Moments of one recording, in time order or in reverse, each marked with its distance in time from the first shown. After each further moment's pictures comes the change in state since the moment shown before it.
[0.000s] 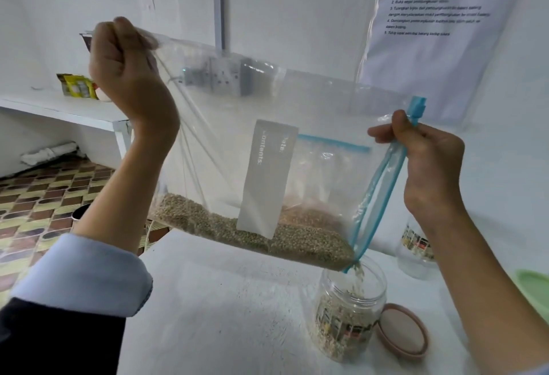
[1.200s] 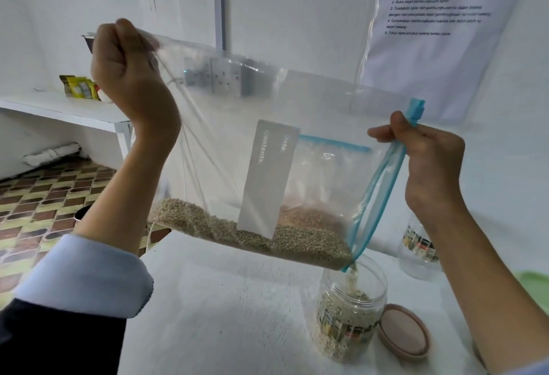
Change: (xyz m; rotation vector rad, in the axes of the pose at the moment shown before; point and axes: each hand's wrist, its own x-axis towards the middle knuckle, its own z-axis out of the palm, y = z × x) left_hand 0.001 -0.001 -0.002 0.054 -0.006 0.031; right_hand 0.005 0.003 -0.003 -0.026 -0.011 0.003
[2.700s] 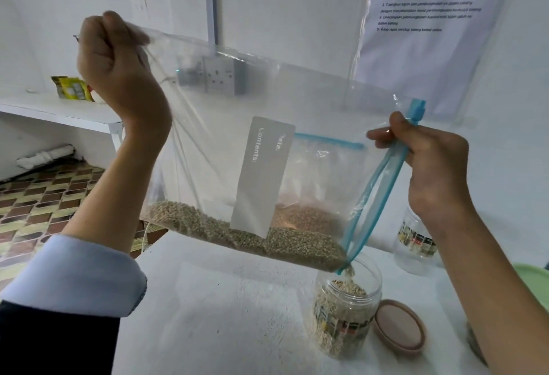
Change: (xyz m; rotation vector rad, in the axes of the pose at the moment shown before) left_hand 0.000 -0.002 0.001 0.037 0.002 0.055; right_hand -0.008 -0.008 -0.010 -0.001 -0.020 0.063
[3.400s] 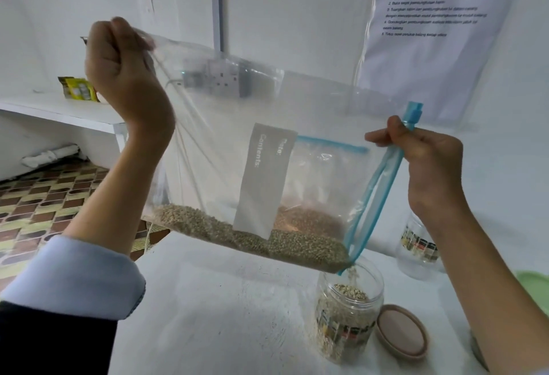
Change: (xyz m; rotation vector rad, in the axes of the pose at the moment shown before) left_hand 0.002 0.002 -0.004 0.019 -0.001 -0.027; right_hand 0.007 0.007 0.001 -0.059 -0.056 -0.058
